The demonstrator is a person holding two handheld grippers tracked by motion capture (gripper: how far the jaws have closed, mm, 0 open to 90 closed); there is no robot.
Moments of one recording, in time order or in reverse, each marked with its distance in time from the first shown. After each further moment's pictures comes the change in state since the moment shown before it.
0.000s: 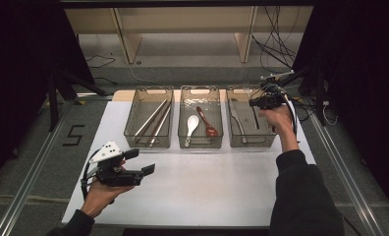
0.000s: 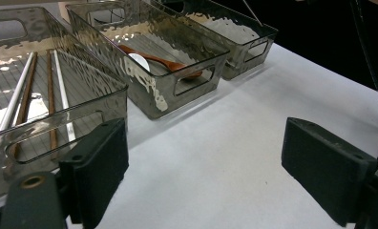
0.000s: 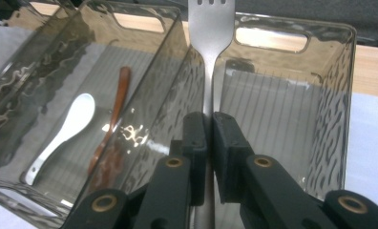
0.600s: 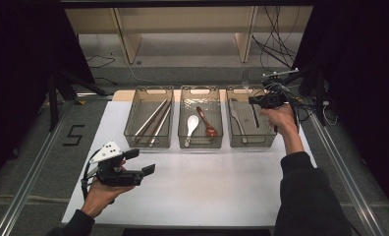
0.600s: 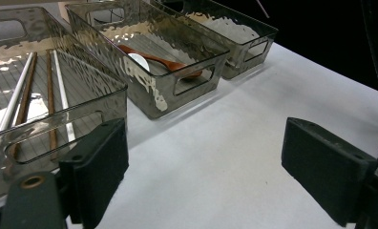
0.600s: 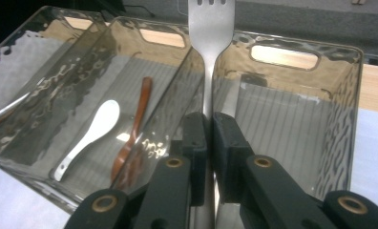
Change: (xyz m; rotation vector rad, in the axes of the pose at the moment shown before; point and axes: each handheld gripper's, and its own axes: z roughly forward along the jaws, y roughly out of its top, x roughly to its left) left arm -0.001 0.000 0.001 0.003 0.001 0.004; right arm 0.007 0.002 -0.020 -0.053 0.048 -0.034
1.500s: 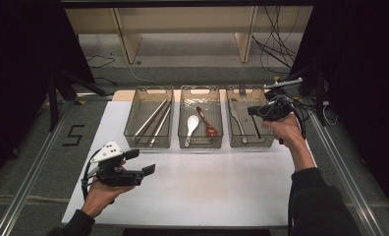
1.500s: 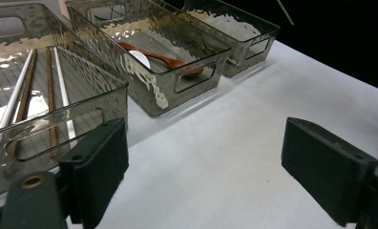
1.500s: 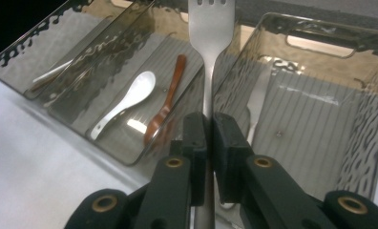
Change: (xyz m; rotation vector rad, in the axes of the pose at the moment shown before) left arm 0.000 0.000 0.001 0.010 0.002 -0.003; right arm 0.017 -0.027 -0.026 0.006 0.089 -0.081
